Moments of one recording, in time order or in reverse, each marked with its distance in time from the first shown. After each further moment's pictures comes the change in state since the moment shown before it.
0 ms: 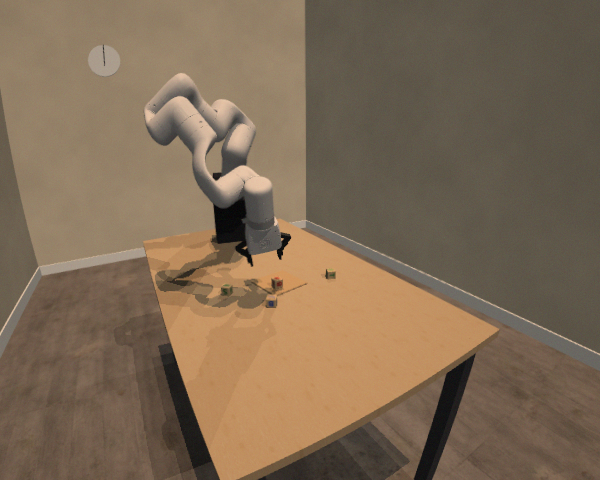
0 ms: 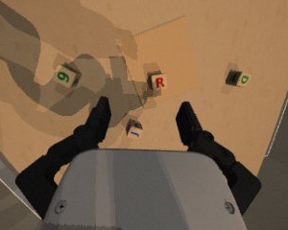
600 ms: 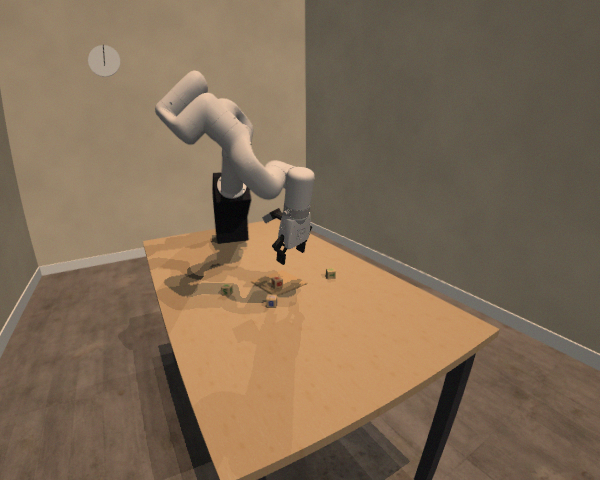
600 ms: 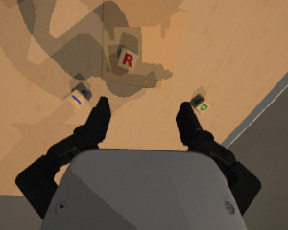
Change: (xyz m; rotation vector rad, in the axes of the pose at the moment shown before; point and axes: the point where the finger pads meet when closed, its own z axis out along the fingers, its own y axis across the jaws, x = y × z) arm -0.005 0.083 0.006 0.195 -0.092 -0.522
